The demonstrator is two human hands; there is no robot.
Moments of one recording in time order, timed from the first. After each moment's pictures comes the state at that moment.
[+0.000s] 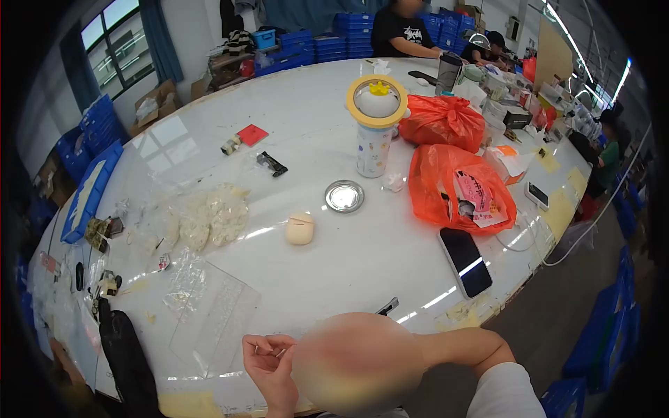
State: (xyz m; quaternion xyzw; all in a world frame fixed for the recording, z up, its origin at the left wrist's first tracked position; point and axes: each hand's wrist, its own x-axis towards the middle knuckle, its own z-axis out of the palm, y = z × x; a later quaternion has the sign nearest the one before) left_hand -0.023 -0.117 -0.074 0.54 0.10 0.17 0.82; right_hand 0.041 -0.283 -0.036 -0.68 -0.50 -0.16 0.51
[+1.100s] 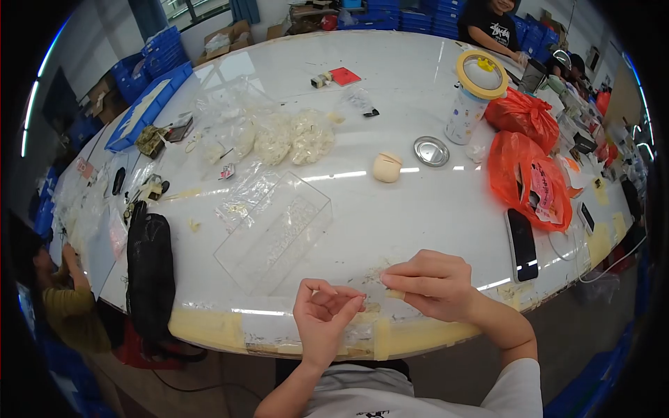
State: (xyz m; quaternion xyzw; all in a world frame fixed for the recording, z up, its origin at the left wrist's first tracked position) left_hand -0.058 -0.105 -0.081 0.53 0.11 0.14 0.83; right_hand 0.045 -0.277 -0.044 -0.72 -0.53 -0.14 0.43
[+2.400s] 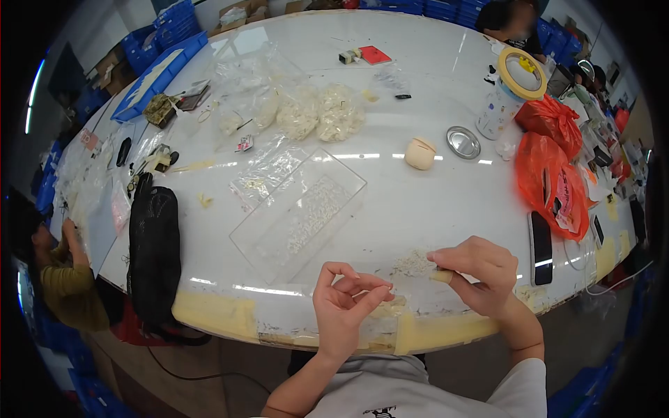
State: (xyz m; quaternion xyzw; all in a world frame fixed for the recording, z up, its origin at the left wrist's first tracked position) left_hand -0.054 -0.094 -0.084 0.44 0.12 0.11 0.88; right_hand 0.050 -0.278 -0.037 -0.75 -0.50 -0.15 0.41
